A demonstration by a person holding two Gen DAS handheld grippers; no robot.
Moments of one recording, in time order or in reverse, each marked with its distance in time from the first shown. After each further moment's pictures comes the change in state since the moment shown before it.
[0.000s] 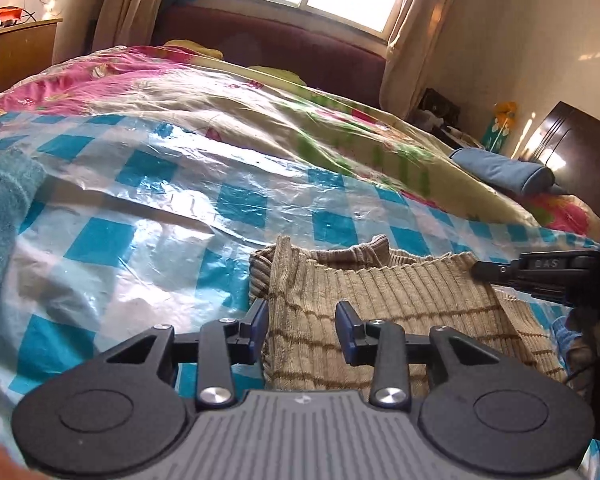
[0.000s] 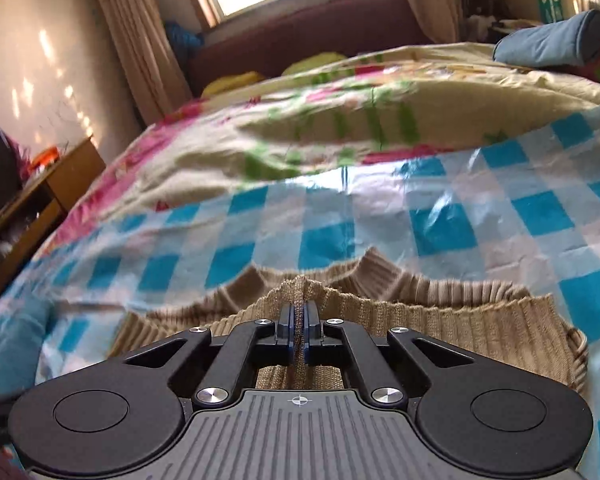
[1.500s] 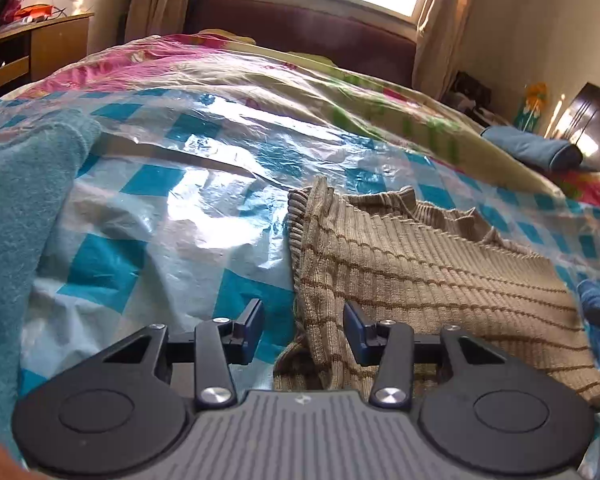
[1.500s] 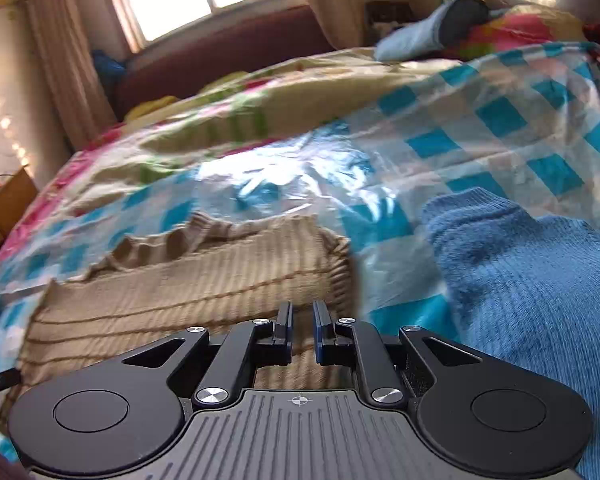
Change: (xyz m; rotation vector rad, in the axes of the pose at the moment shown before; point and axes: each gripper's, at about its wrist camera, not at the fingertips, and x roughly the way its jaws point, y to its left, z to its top) left arm -0.035 -0.003 -0.045 -0.009 0.034 0.116; right arm -0.112 -0.095 -0.073 0.055 -0.059 -0.137
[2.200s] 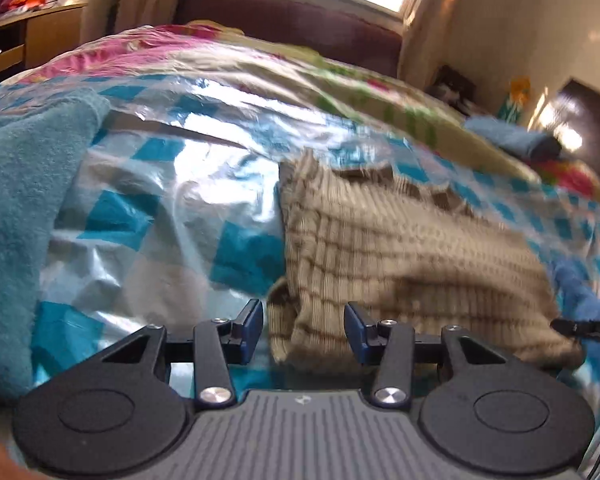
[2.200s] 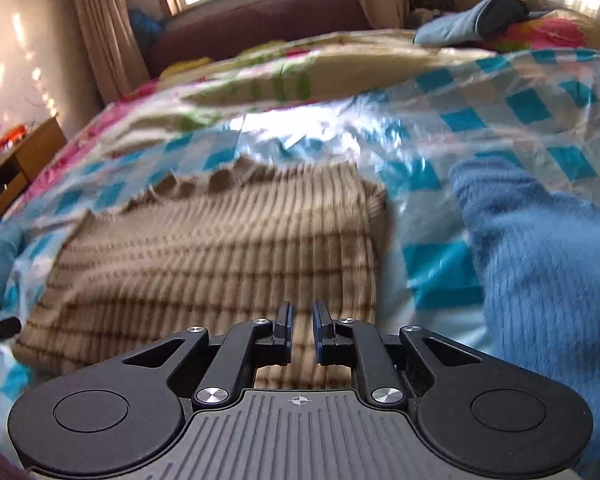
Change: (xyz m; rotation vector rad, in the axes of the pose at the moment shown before) left arm -0.026 0.000 -0.028 0.029 0.059 -0.028; right arm -0.004 0.010 -0.033 -0.097 0.141 -0.022
